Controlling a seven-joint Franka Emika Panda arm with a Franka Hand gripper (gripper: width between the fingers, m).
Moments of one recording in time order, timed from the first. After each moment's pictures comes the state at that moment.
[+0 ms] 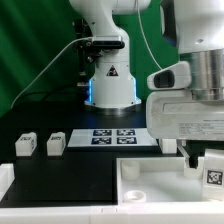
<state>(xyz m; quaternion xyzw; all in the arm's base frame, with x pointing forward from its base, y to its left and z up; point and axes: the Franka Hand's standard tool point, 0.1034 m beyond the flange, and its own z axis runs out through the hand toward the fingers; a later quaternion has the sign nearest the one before) 0.629 0.134 0.071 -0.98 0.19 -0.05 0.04</state>
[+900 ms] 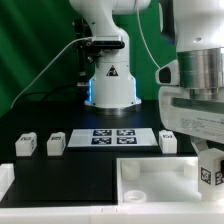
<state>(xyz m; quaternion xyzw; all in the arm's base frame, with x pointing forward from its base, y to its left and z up) 0.628 0.123 0.067 -0.82 0.57 -0.01 0.08</state>
